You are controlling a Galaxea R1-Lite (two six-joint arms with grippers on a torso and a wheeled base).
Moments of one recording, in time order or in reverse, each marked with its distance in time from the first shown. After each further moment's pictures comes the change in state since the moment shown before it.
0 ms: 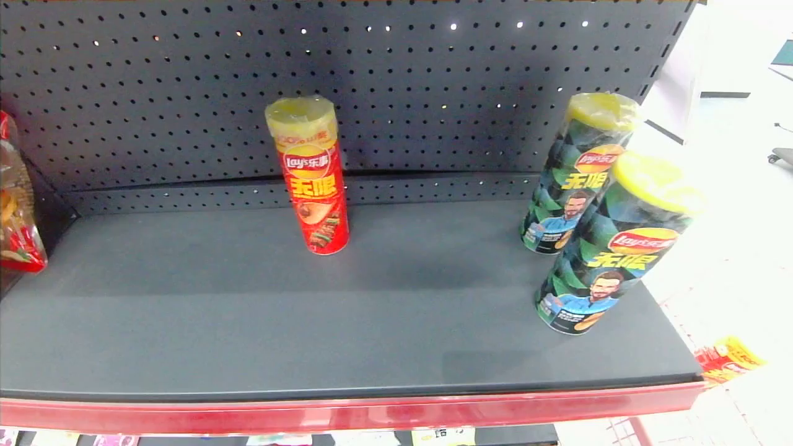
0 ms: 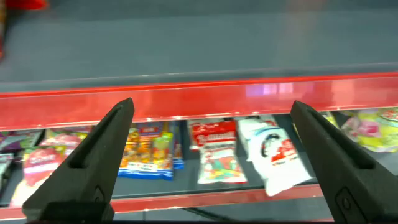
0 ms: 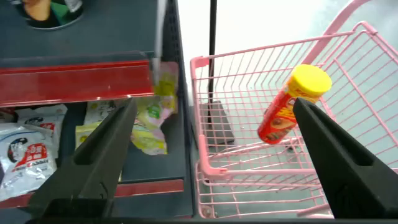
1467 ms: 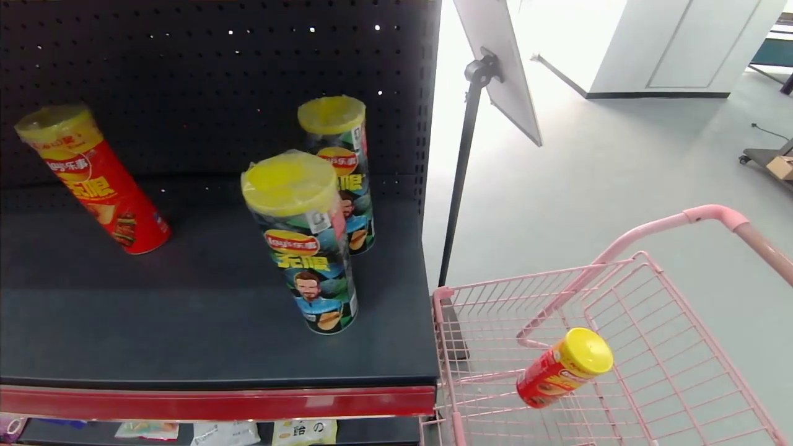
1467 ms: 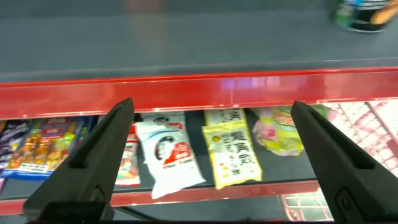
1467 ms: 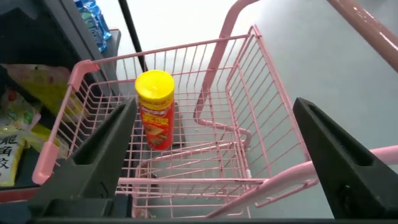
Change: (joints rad) left arm 0.000 0.000 0.000 0.001 0.000 -0.007; right arm 0.000 0.000 0.000 0.000 0.000 0.000
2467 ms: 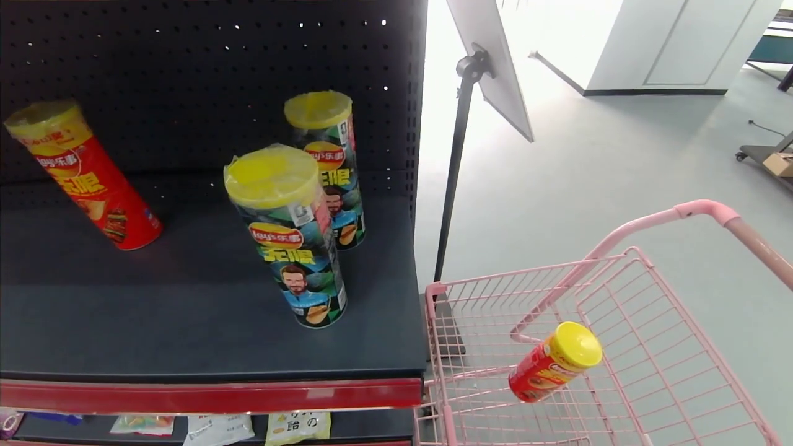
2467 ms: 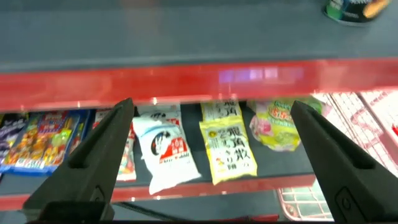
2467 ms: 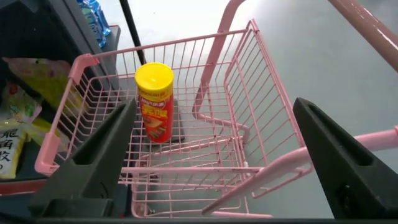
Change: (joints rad) left arm 0.000 0.000 0.001 0.000 0.000 -0.001; right arm 0.000 0.000 0.000 0.001 0.000 0.000
